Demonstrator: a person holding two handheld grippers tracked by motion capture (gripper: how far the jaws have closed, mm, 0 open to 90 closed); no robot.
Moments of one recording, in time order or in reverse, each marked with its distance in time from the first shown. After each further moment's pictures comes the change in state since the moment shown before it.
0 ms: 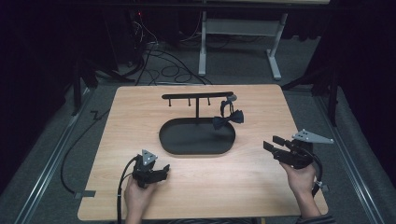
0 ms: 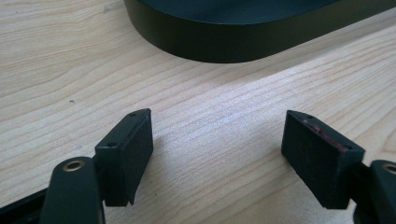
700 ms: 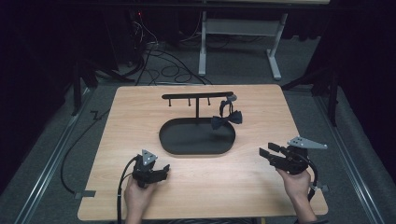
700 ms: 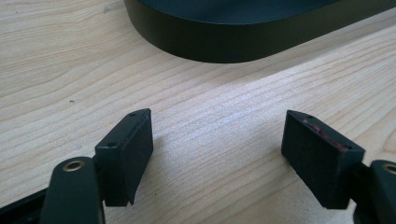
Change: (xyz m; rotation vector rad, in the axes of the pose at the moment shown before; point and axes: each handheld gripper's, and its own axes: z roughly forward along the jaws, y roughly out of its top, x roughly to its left) left arm 0.000 0.000 0.000 0.000 0.000 0.000; right arm 0.005 -0.020 0.009 0.032 0.042 0.025
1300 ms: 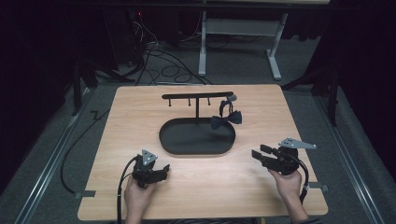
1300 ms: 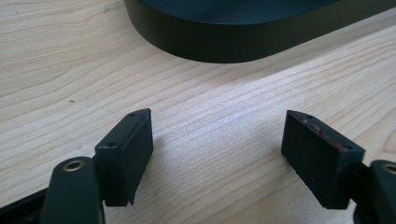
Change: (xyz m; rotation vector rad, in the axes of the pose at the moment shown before) left arm 0.000 0.000 0.000 0.000 0.000 0.000; right arm 0.007 -0.007 0.022 0.023 0.038 0.009
